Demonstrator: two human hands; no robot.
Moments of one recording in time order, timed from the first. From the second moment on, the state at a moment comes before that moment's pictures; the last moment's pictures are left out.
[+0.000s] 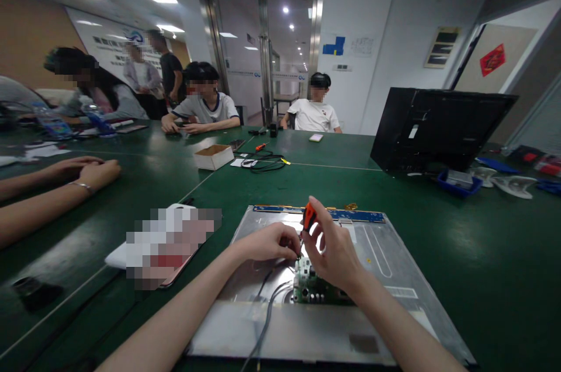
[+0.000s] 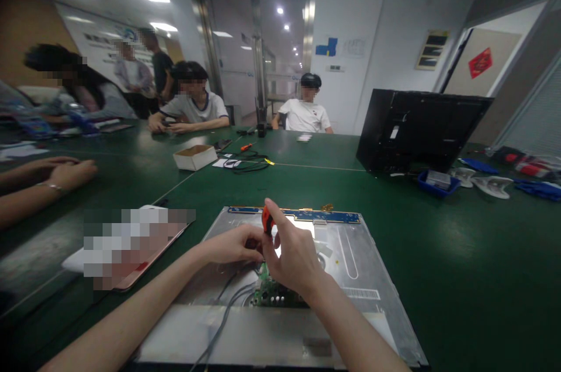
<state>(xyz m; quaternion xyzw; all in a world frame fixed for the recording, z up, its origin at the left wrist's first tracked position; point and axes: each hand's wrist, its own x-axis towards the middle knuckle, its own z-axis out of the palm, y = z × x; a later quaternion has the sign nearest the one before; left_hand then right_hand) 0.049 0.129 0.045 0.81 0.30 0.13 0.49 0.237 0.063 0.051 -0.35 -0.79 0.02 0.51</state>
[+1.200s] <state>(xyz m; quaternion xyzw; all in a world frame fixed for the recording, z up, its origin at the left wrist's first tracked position) 0.049 0.128 0.046 0.80 0.32 0.13 0.49 0.236 0.065 0.050 -0.37 -0.77 0.00 0.52</state>
